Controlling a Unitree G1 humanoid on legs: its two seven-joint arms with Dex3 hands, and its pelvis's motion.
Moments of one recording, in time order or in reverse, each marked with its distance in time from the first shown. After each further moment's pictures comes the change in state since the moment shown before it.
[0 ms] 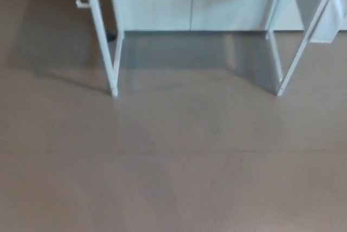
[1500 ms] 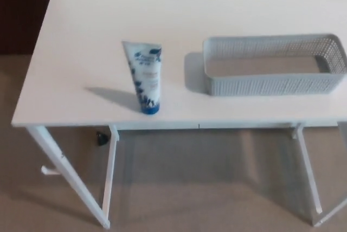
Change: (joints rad) left_arm 0.037 0.013 -0.095 0.029 0.036 -0.079 0.063; right_arm -0.007 0.000 0.033 0.009 -0.003 -0.001 -0.002
